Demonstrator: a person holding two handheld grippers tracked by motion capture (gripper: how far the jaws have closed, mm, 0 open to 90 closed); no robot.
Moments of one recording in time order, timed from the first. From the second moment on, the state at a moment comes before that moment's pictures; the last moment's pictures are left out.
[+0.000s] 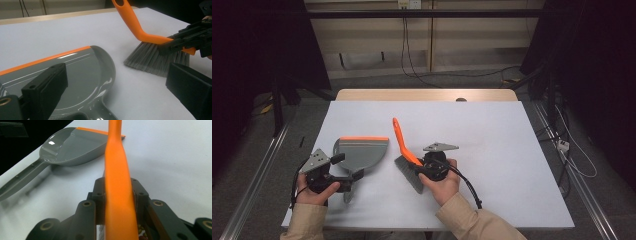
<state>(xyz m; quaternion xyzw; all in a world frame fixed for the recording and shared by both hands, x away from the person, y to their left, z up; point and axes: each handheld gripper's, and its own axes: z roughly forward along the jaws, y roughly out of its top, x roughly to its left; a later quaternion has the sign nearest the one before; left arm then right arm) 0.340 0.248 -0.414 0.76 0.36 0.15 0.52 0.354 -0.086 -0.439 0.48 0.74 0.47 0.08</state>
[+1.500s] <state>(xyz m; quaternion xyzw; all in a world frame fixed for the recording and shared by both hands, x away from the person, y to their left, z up) 0.340 0.245 -0.415 0.76 0.36 0.15 0.52 0.351 -0.121 -0.441 0.51 0.72 0.46 0.09</state>
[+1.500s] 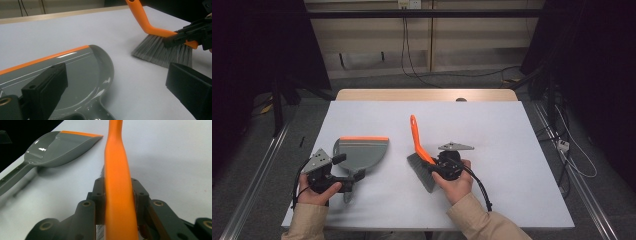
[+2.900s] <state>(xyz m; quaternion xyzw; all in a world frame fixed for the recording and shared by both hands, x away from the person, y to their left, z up) 0.341 0.244 -0.416 0.76 0.36 0.14 0.52 0.360 -0.176 -0.411 0.51 0.70 0.48 0.15</state>
